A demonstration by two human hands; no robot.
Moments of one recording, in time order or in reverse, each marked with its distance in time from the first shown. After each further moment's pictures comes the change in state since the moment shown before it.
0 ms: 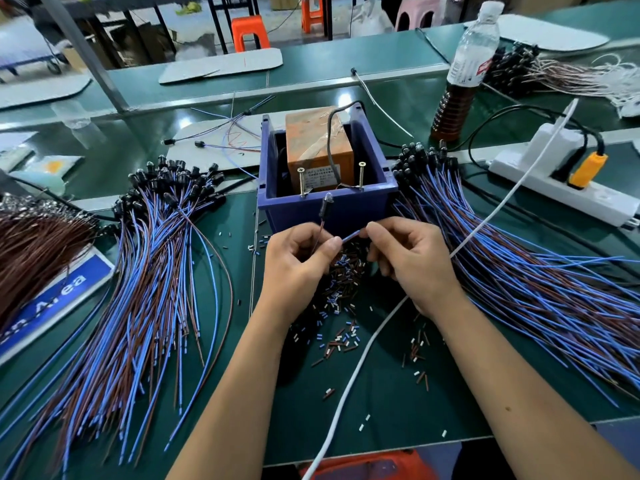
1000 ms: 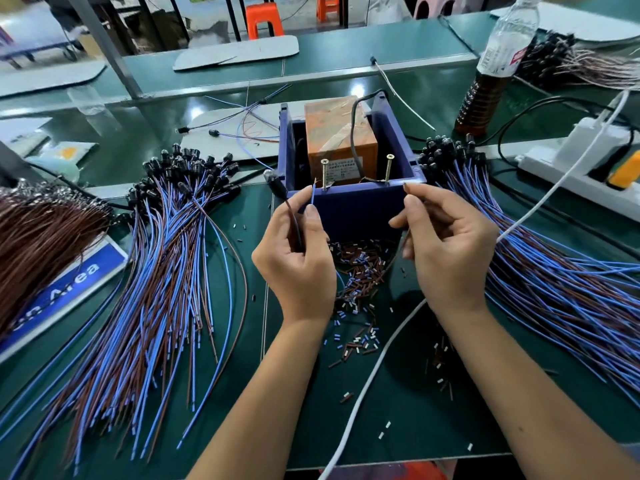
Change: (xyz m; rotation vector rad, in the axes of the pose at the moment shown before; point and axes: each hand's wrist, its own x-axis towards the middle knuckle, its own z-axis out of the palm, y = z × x) left_hand -0.003 0.009 0.014 -0.005 0.660 0.170; right_hand 0.001 -0.014 0.018 -0.051 0.328 -0.295
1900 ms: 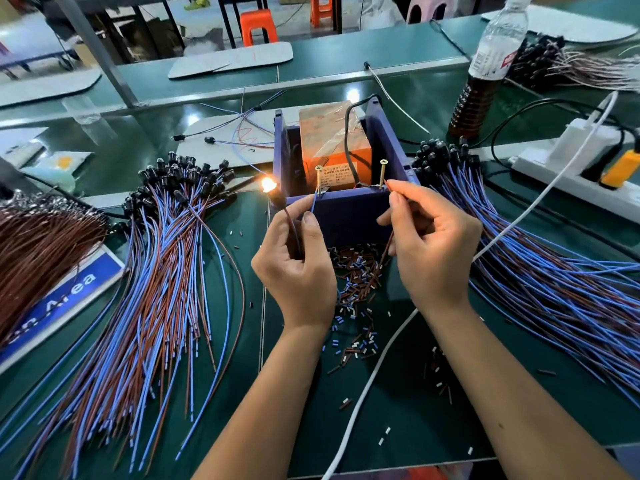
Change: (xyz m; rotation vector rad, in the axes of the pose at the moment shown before) left_hand -0.003 0.002 0.003 -0.012 -0.003 -0.018; right_hand 0.007 -0.003 0.013 -0.214 0.050 -0.180
